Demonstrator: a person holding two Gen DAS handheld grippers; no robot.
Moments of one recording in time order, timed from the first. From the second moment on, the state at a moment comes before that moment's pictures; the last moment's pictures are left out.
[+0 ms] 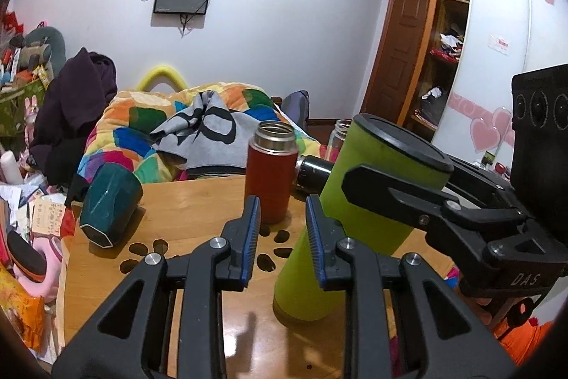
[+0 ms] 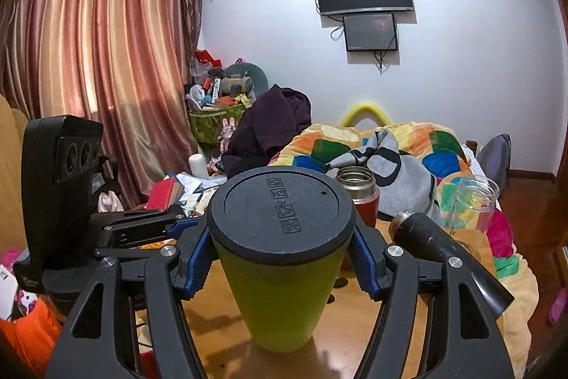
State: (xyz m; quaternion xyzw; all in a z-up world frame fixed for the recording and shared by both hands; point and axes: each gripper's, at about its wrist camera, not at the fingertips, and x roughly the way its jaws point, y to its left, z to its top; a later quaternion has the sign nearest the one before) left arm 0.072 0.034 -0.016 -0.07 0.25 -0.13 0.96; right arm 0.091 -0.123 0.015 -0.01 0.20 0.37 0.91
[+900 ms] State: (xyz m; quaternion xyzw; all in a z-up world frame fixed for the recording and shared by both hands) left arm 0.071 0.055 -0.027 -0.09 0.27 -0.11 0.95; right arm 0.090 -0.101 0.018 -0.03 0.21 0.37 0.90
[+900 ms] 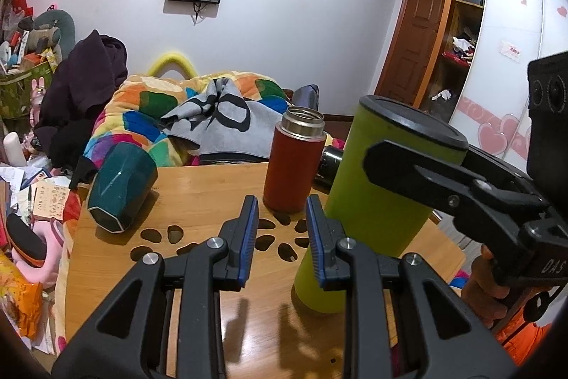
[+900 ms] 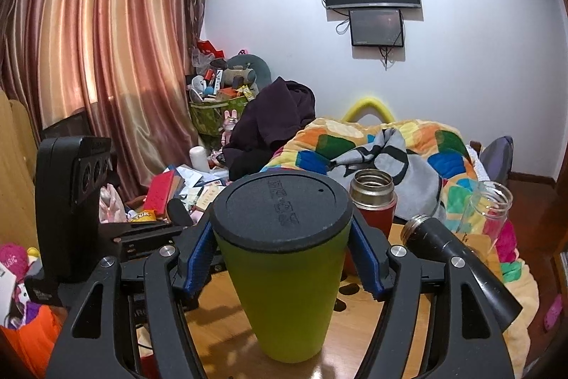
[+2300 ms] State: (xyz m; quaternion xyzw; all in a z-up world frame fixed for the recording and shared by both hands) left arm -0.066 0.001 0.041 -0.01 0.12 0.03 0.99; right arm -0.012 -0.196 0.056 0.00 0.15 0.24 0.96
